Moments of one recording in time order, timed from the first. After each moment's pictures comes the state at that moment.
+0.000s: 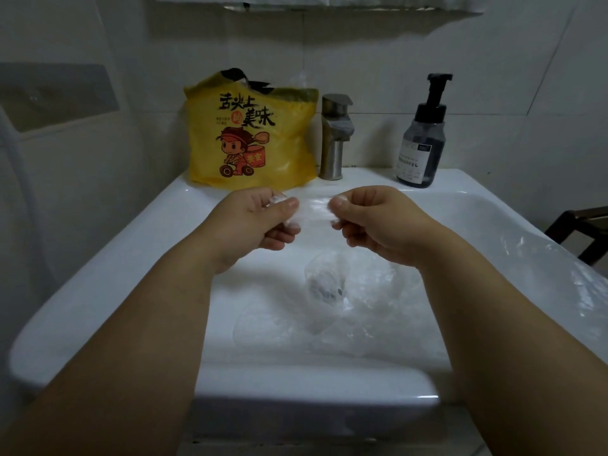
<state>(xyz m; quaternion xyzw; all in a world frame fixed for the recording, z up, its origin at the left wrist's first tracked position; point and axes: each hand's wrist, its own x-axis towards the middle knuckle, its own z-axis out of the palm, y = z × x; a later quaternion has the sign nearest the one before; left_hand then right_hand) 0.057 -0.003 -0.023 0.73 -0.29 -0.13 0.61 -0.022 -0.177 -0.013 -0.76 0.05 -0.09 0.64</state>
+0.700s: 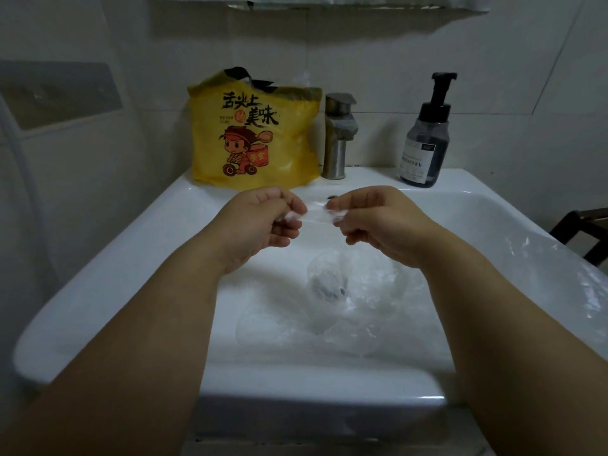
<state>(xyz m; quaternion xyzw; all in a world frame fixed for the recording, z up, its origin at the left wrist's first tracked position) 0.053 -0.008 -0.019 0.72 -0.25 -0.15 0.63 -0.018 -0.178 -0.015 -0.79 0.02 -0.10 0.60</state>
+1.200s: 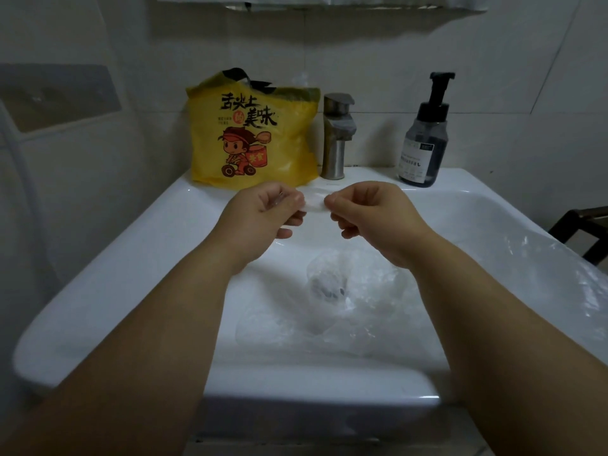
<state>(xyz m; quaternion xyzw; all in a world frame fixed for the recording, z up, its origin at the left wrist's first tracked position) 0.055 -0.015 -0.028 0.74 -0.29 -0.03 0.60 -0.016 -0.171 -0.018 -0.80 0.05 -0.18 0.57</state>
